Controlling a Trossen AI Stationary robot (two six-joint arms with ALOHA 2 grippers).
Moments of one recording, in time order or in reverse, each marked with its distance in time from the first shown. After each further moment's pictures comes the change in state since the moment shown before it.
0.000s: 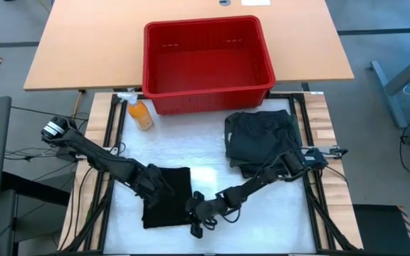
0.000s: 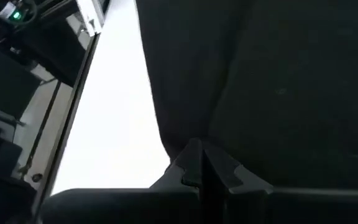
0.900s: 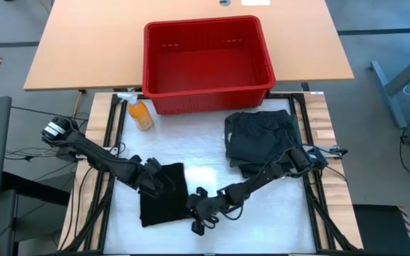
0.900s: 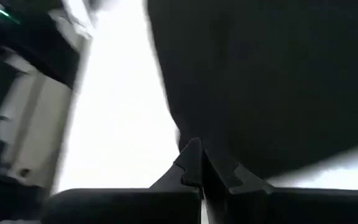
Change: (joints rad) left arm 0.013 0.018 -0.131 0.118 -0.304 -0.022; right arm -0.005 -0.091 -0.003 -0.155 0.026 -0.002
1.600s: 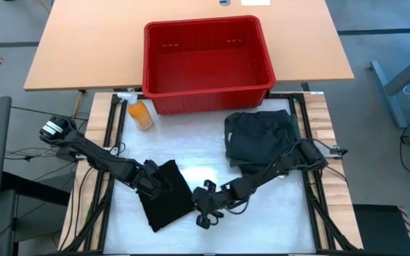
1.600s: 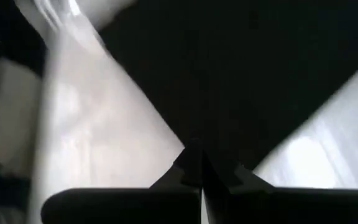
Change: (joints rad) left arm -0.001 -0.037 -0.051 0.040 0.139 -0.083; right arm -0.008 -0.140 -0.029 -0.231 0.041 0.023
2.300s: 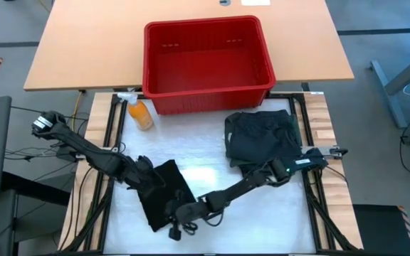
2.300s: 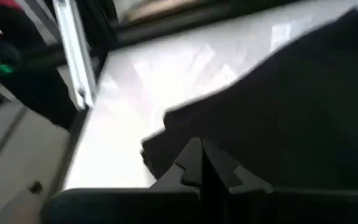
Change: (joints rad) left arm -0.024 -0.185 0.000 -0.064 0.002 -0.003; right arm -0.011 0.435 0.510 0.209 0.064 -0.187
